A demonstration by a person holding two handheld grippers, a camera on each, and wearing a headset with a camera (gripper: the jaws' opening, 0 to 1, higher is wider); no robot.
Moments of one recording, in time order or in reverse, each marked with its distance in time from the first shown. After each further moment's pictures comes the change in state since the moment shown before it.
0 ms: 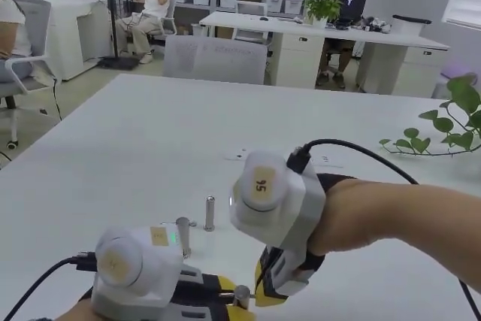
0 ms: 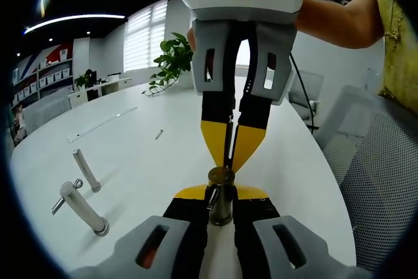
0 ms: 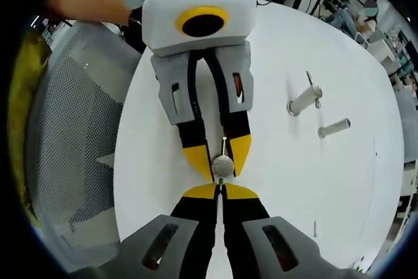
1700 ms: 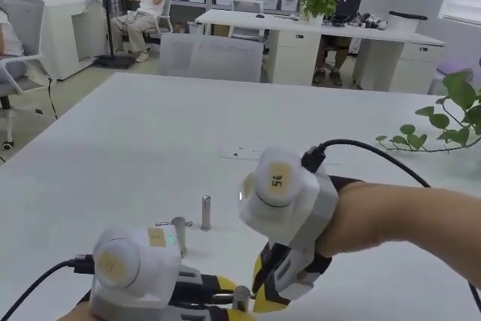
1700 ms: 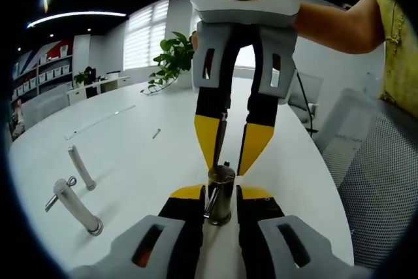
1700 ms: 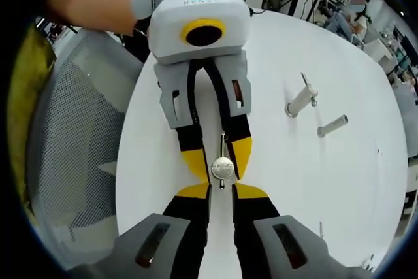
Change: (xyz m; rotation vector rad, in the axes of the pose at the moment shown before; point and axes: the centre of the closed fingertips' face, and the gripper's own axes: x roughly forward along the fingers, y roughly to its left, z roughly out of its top) left arm 0.005 -0.004 0.000 -0.033 -0.011 -0.020; right arm -0.002 0.000 0.001 0.035 -0.089 0.010
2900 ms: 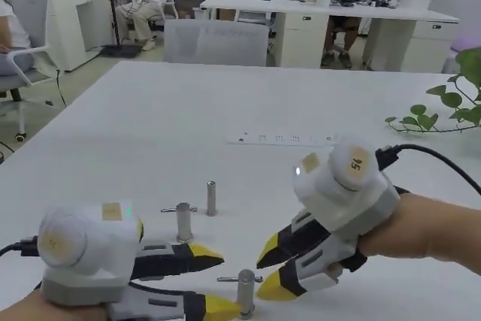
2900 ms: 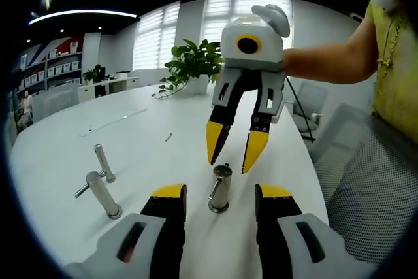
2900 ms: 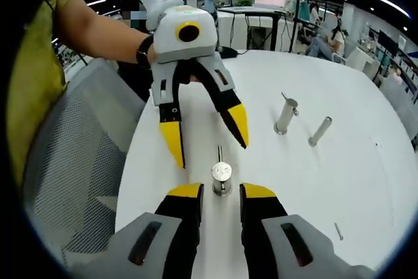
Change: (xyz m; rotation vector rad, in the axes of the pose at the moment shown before) left arm -0.048 0.001 0.015 -0.047 -0.040 0.054; right arm -0.008 0.001 0.005 0.093 -0.368 -0.022
